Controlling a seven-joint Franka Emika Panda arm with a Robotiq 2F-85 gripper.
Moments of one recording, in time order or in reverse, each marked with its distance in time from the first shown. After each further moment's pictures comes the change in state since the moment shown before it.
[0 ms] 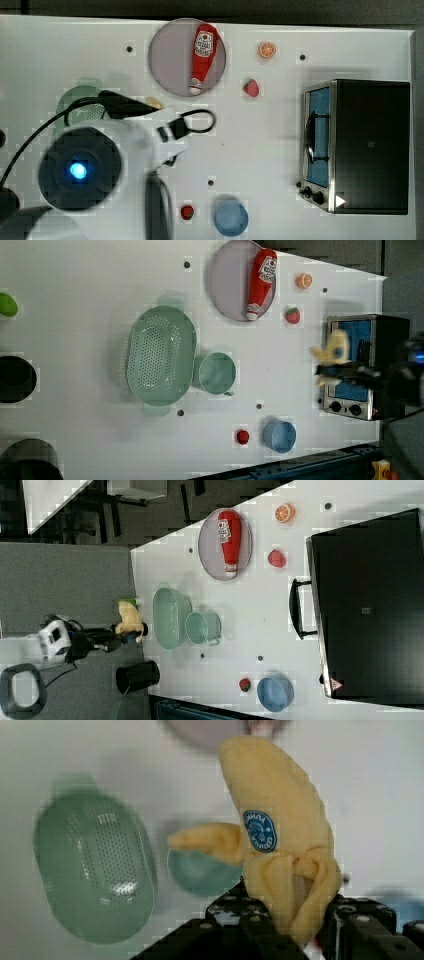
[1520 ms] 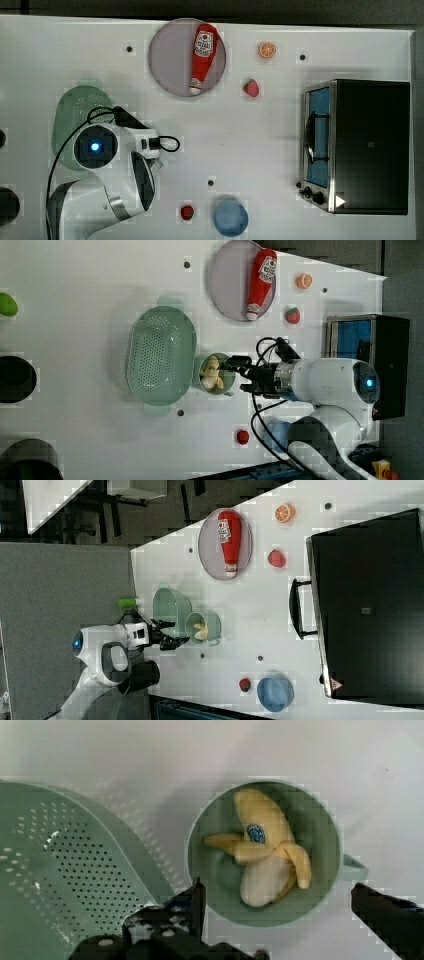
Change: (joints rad) arm 0.015 0.346 0.147 -0.221 -0.031 0.525 0.452
